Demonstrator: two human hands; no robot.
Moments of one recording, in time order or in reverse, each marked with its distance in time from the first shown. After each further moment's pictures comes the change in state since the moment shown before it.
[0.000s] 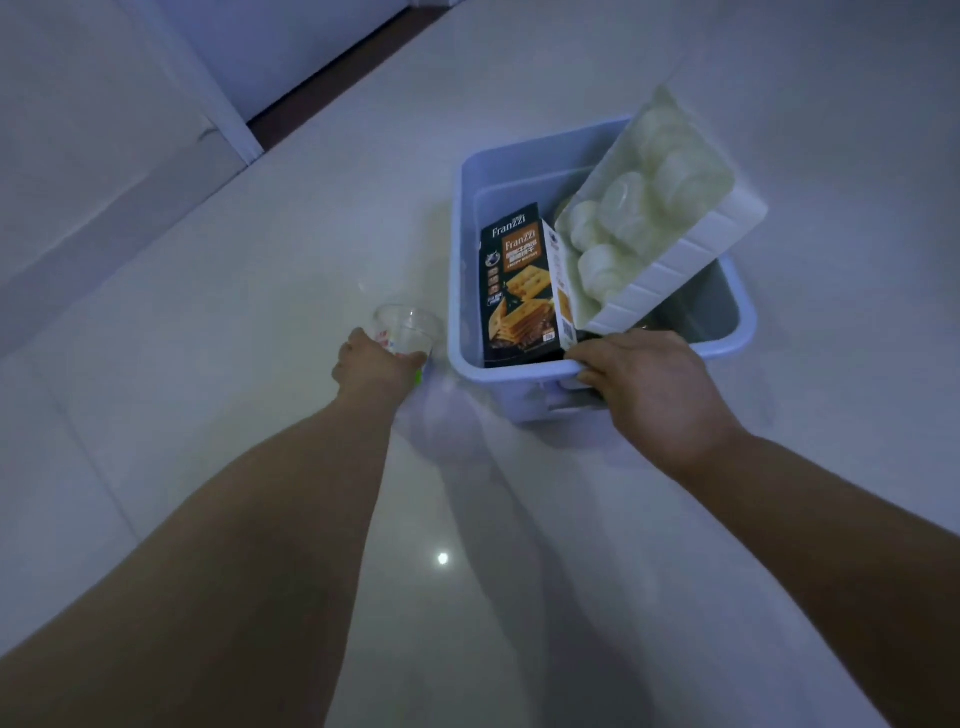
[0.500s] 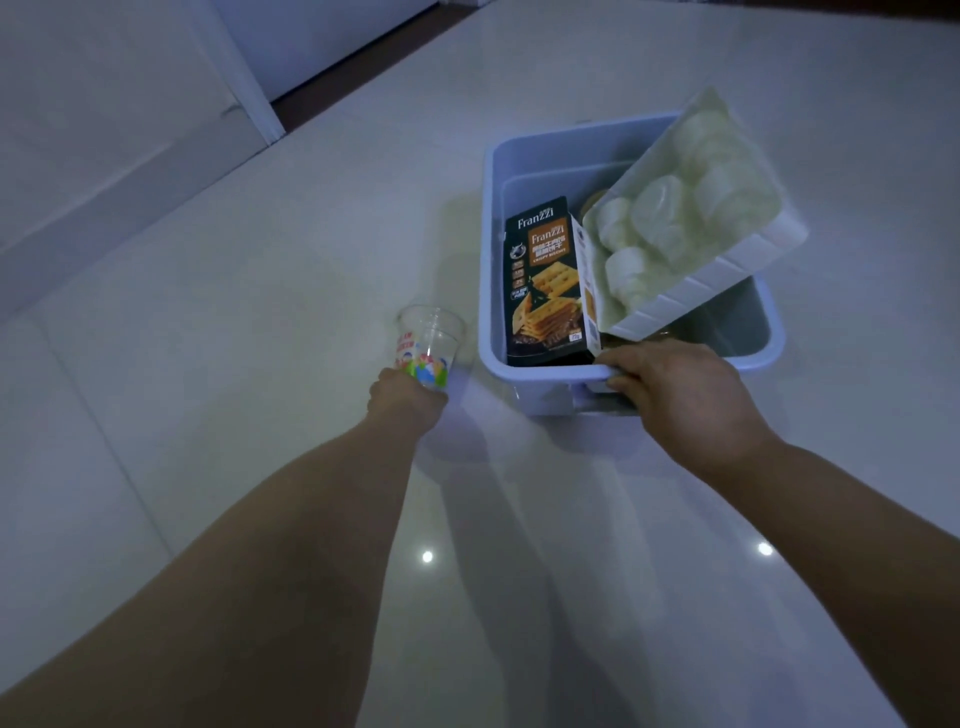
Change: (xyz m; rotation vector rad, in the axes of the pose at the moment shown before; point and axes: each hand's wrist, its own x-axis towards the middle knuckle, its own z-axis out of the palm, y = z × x) left_hand -0.025 -0.036 0.018 -0.022 -0.144 -0.114; right_hand -0.006 -0.012 -0.010 -0.007 -0.065 0.019
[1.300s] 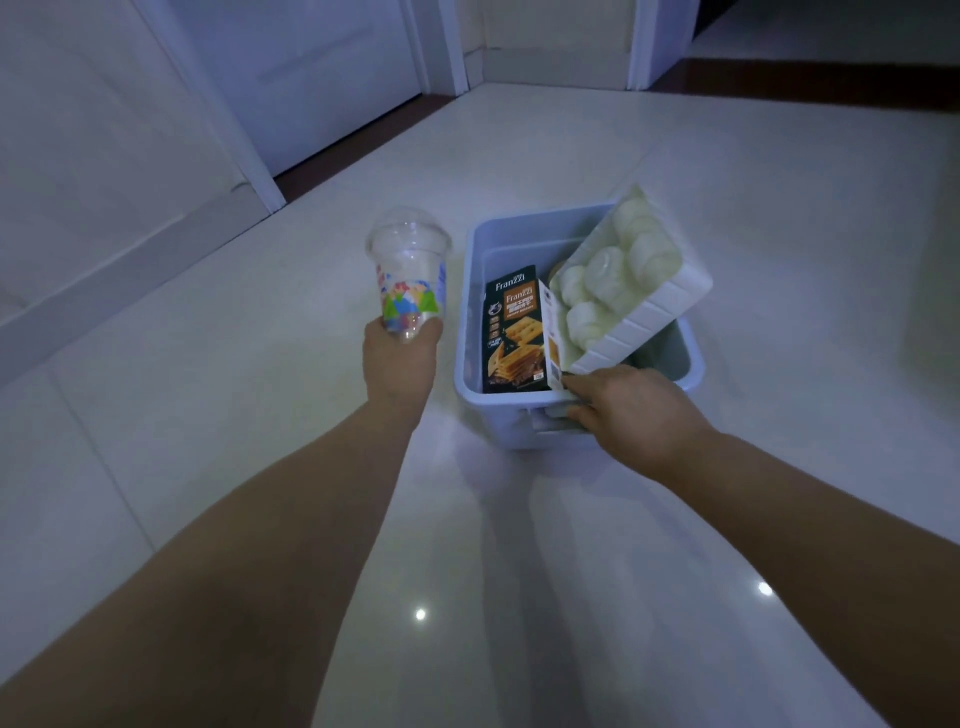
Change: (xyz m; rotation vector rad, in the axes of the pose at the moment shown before) left_hand -0.072 0.072 -0.066 -0.707 0.166 0.237; right_hand -0.019 -0.005 -0.032 -0.122 -0.140 -0.011
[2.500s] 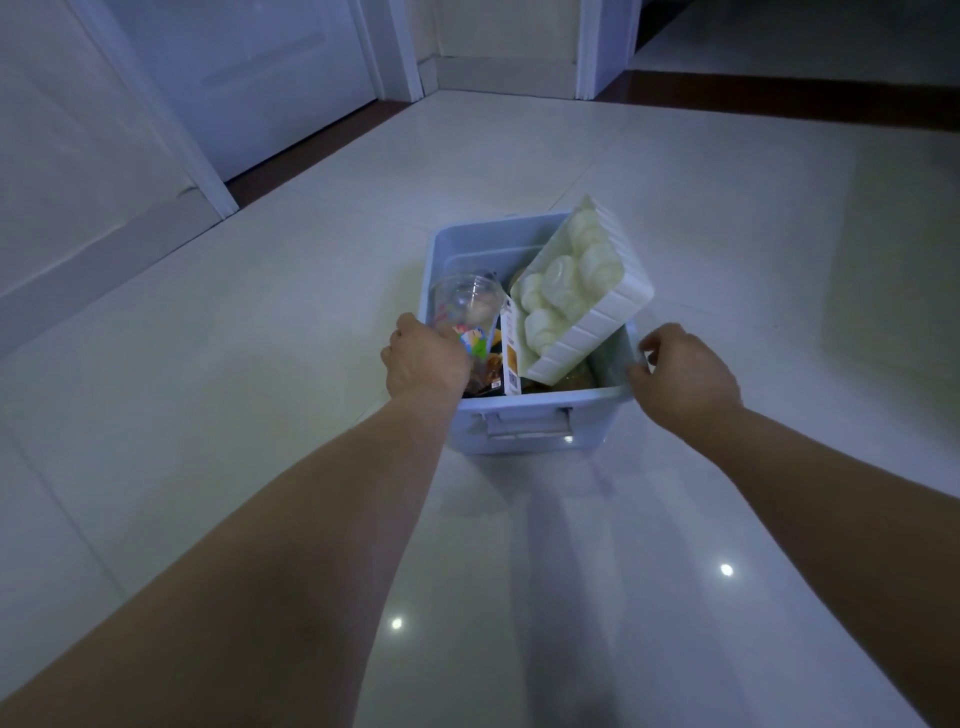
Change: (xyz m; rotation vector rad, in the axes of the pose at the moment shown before) left_hand -0.056 0.030 0.043 0.490 -0.124 0.090; right_hand -0.036 0.048 -0.028 0.282 0.099 0.761
